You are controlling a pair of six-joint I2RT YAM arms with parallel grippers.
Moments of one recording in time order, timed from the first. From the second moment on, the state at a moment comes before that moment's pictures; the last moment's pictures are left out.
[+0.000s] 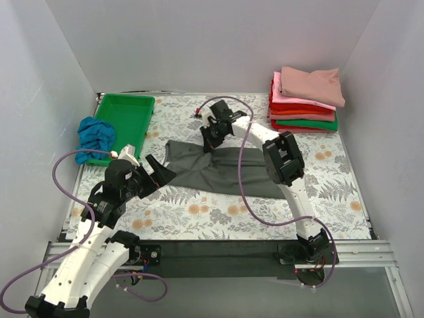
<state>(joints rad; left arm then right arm) -0.32 0.63 0.69 -0.63 0.16 -0.83 0.63 2.39 1.97 -0.61 -0.52 -0.08</state>
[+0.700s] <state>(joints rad) -0.32 1.55 0.90 -0.33 0.18 -1.11 0.36 1.84 1.64 -0.61 -0.53 -0.46</state>
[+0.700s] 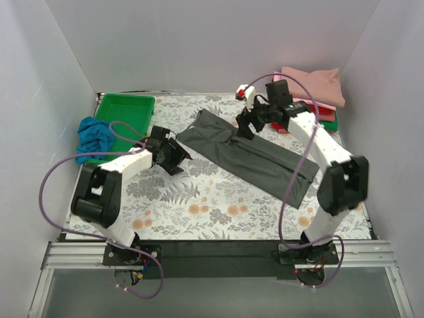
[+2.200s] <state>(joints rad) -0.13 1.84 1.61 -0.58 0.28 -0.63 0.71 1.29 0.75 -0.63 -0.19 -0.69</state>
